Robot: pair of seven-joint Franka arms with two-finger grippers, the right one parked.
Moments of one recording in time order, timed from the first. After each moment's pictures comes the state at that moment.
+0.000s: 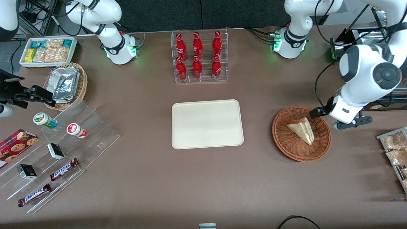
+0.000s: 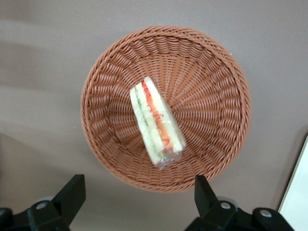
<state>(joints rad) -0.04 0.06 -0.03 -2.07 0.03 2.06 -0.36</state>
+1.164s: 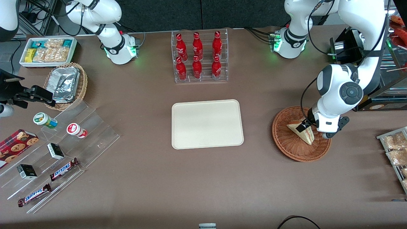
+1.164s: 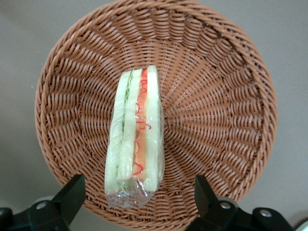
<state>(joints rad) -0.04 0.19 -0.07 -2.17 0.03 2.29 -0.81</state>
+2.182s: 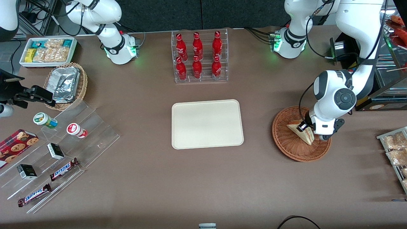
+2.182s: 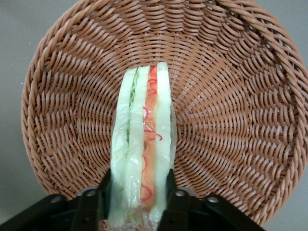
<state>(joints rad) -0.04 0.25 -0.06 -2.20 0.04 2.36 -0.84</state>
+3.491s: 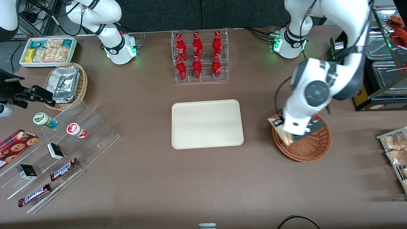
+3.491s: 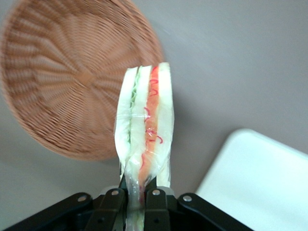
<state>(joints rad) -0.31 0.26 -0.09 -1.82 0.02 1.94 -0.85</state>
